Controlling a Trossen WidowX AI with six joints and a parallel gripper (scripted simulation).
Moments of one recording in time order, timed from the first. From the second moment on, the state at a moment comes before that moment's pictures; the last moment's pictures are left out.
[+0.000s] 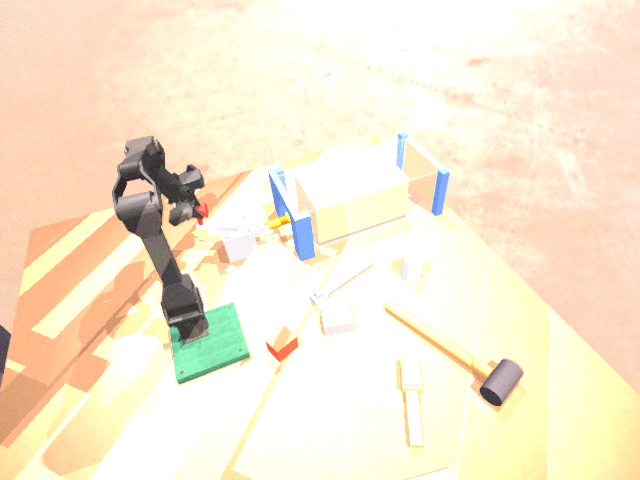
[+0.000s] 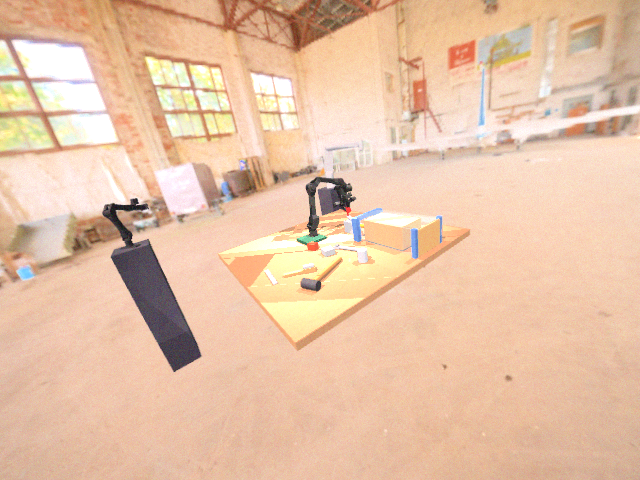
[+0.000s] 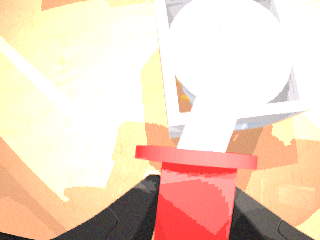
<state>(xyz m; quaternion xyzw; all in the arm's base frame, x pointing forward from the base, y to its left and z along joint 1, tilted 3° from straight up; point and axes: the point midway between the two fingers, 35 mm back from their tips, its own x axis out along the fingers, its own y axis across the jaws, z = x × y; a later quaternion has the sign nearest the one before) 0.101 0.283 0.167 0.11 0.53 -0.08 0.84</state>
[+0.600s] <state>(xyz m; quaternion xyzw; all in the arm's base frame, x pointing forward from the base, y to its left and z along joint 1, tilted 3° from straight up) 0.092 0.261 0.165 0.11 0.53 -0.08 0.84</state>
